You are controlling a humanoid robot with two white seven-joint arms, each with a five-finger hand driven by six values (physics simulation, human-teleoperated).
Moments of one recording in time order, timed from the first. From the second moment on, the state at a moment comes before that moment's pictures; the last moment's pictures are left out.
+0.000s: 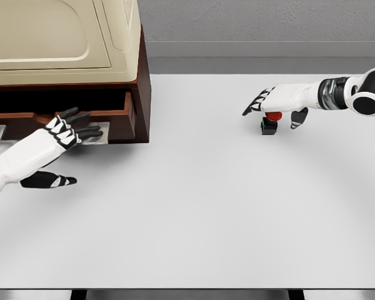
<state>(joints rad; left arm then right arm) 0.06 0.76 0.00 -1.81 -0.29 -0.61 -0.32 -1.01 -0.62 0.95 -1.06 0.54 -0.61 0.61</state>
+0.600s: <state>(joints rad) 0.21 0.77 0.36 -1.81 -0.16 -0.61 -0.31 -1.01 -0.60 0.95 -1.02 0.56 -0.61 0.61</state>
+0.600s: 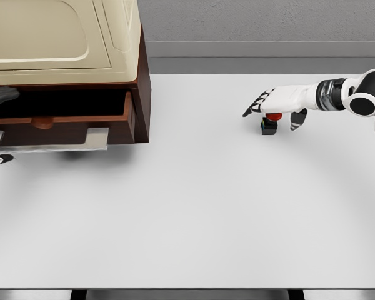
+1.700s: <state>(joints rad) 0.08 0.73 0.23 -1.80 -0.14 -0.61 -0.31 -1.01 -0.60 0.95 -1.02 0.56 -0.61 0.61</state>
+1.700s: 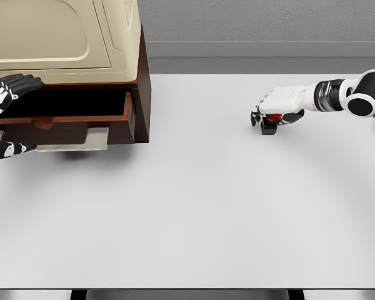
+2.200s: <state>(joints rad) 0.08 0.72 0.23 -1.80 -0.14 -0.61 -0.31 -1.00 -0.60 0.91 -1.10 0.55 -0.61 0.61</state>
